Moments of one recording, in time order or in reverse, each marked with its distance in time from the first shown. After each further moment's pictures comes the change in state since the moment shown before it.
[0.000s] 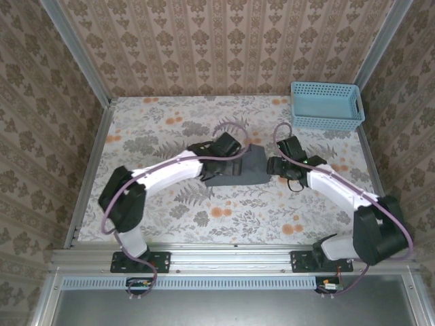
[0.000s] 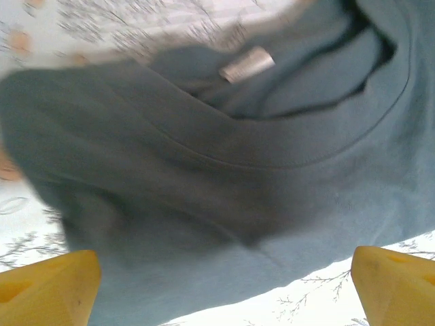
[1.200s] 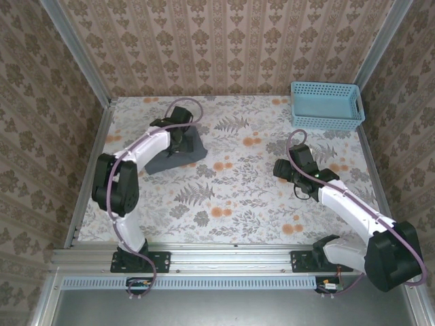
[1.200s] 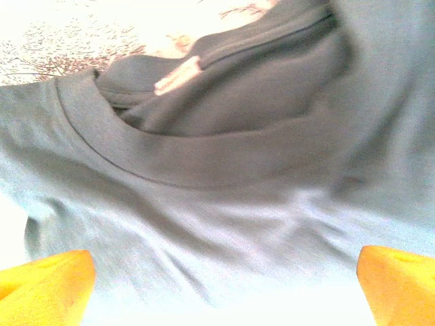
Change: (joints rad) left arm 0.444 0.030 0.064 -0.131 -0.123 0.175; right arm -0.015 -0.170 -0.117 0.047 0.037 0.072
